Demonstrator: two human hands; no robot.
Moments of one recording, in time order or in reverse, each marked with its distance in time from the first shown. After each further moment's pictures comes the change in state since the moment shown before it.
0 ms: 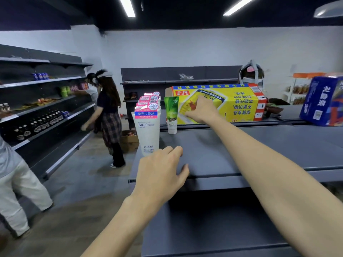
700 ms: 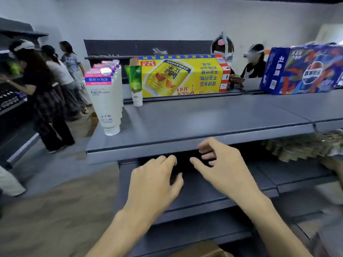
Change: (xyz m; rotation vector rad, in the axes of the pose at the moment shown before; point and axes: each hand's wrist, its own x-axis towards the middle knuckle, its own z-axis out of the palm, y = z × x) left_hand -0.077 0.070 0.057 -0.143 -0.078 0.096; right_hand -0.283 0.112 -0.033 0.169 0.025 0.003
